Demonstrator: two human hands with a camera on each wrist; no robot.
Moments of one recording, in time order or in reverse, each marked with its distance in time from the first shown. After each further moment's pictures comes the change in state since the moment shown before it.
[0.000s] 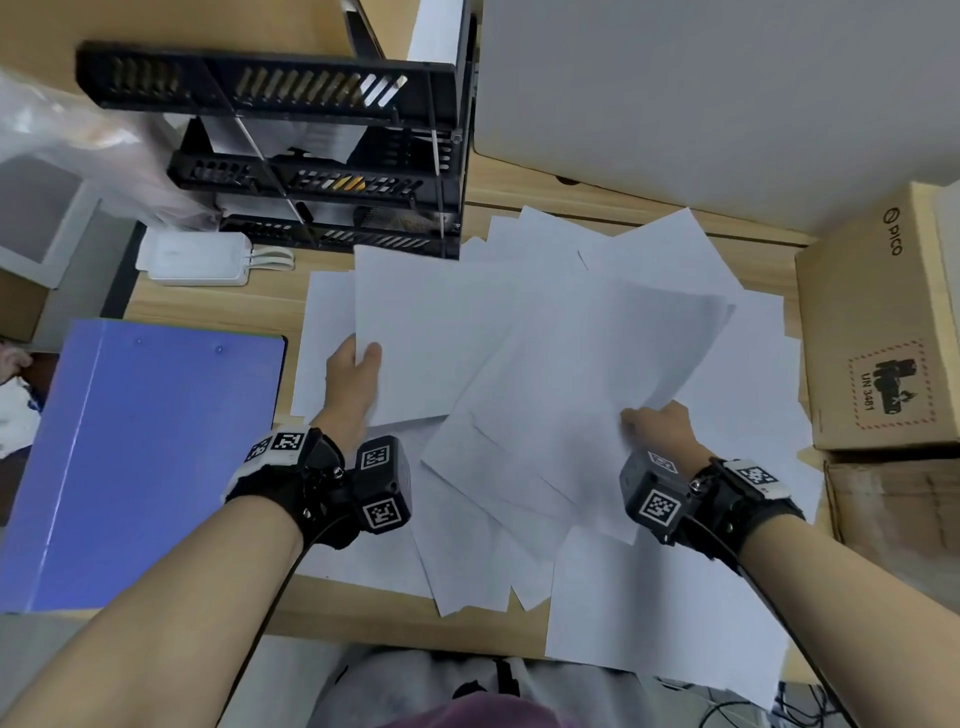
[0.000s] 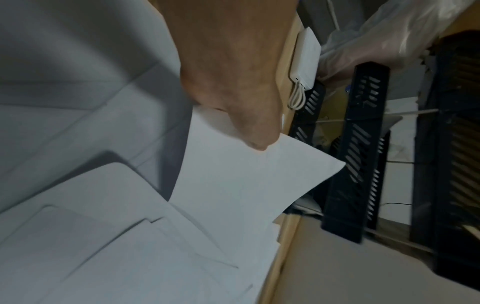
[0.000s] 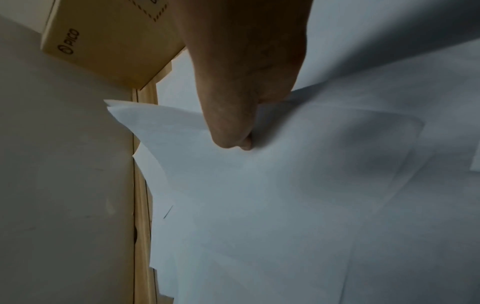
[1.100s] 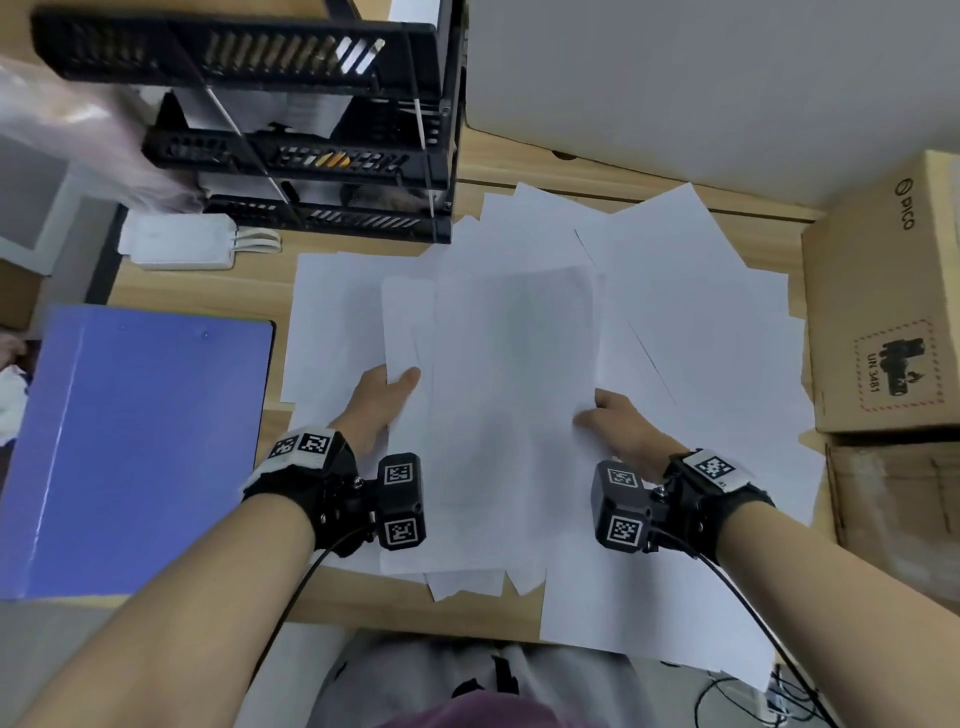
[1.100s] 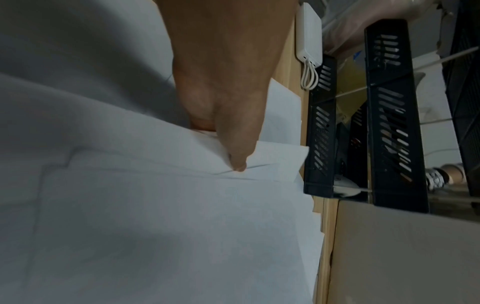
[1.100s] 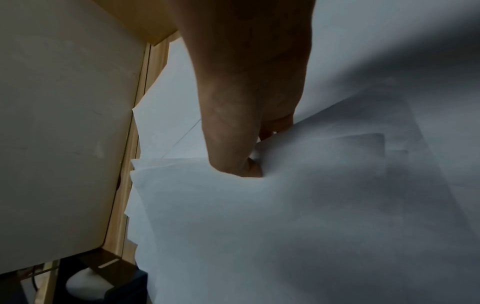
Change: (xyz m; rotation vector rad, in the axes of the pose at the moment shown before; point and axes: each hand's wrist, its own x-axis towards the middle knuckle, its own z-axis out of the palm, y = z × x) left_hand -0.007 -0.037 0.020 0.212 -0.228 -0.199; right_hand -0.013 0.006 0.020 -0.116 -0.470 -0.105
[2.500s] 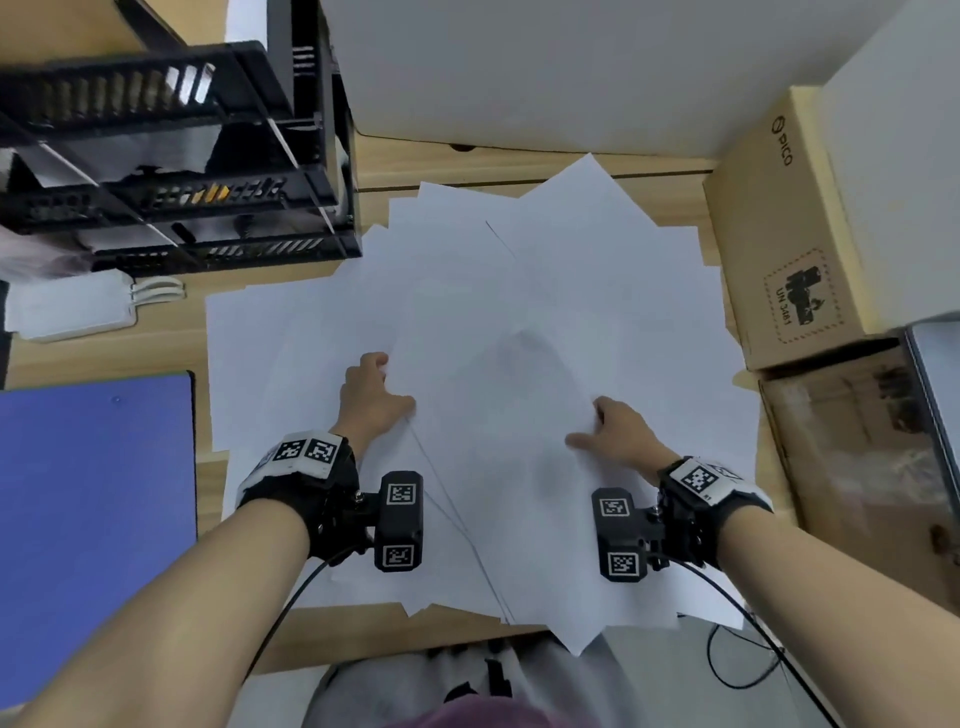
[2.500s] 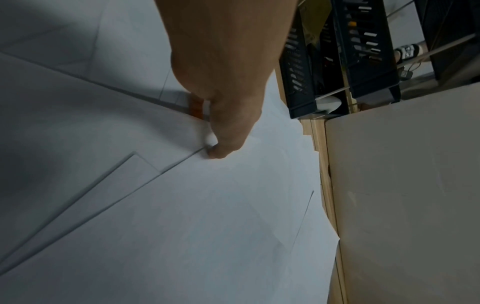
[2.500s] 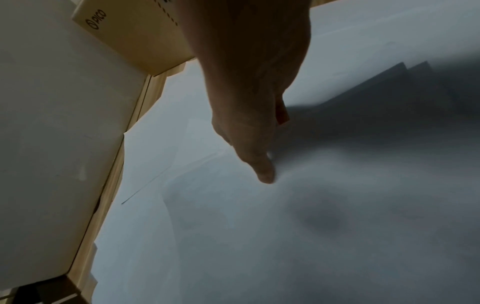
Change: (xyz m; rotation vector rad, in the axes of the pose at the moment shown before) left_hand 0.012 0.022 0.058 0.544 -0.027 0.185; right_hand -0.011 0.071 -0.046 -0.478 0.227 -0.028
